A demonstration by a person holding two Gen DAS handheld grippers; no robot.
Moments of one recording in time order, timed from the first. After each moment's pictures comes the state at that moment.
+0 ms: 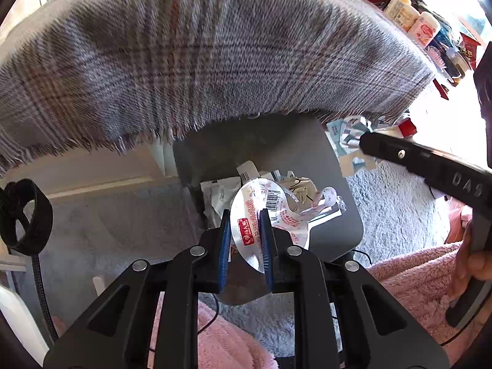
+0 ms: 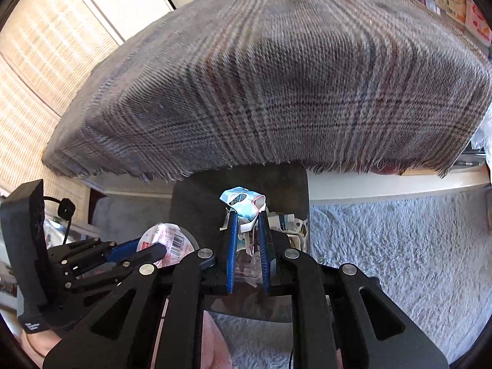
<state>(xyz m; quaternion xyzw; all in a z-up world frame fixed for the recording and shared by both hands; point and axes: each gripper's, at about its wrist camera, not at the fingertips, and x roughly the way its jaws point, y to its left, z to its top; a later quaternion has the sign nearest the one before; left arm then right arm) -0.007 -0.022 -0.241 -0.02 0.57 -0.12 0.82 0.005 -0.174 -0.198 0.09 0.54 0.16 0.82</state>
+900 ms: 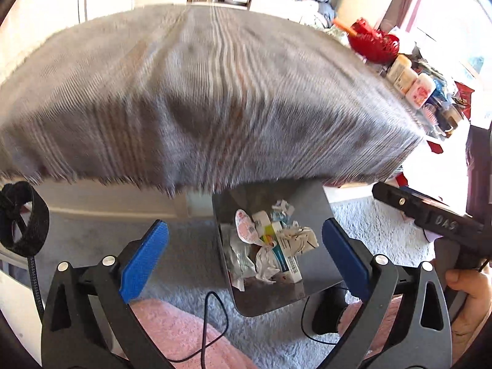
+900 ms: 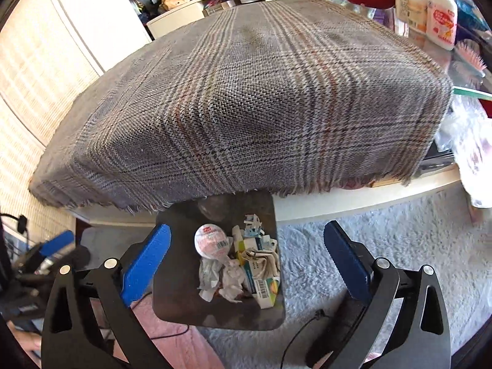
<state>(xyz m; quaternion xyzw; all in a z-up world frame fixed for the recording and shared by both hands) -0.025 0.023 -0.164 -0.06 0.47 -0.09 0.88 -0.003 -0.201 -0.158 0.09 0.48 0.09 0.87</state>
